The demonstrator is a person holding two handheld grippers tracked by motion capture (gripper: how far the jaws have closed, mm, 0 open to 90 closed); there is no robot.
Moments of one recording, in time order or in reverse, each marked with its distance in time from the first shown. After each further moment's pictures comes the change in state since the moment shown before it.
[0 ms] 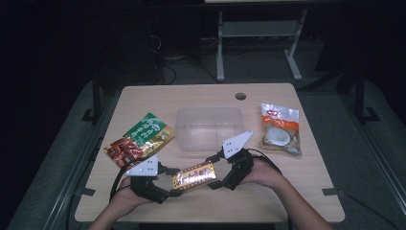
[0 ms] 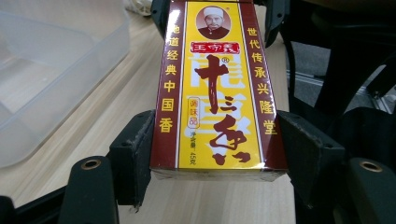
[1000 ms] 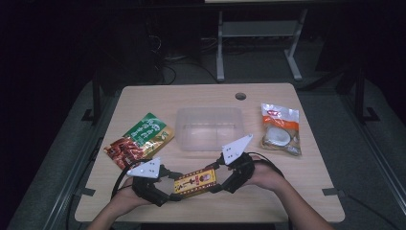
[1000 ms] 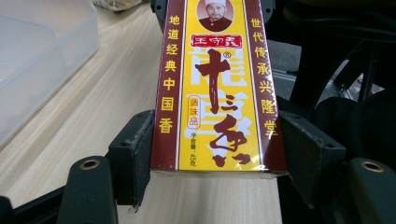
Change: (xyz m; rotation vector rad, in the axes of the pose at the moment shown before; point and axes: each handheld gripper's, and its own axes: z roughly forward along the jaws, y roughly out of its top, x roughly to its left) left arm 0.005 -0.009 0.008 0.008 -0.100 0.003; right arm 0.013 0.002 0.000 0.041 0.019 -0.037
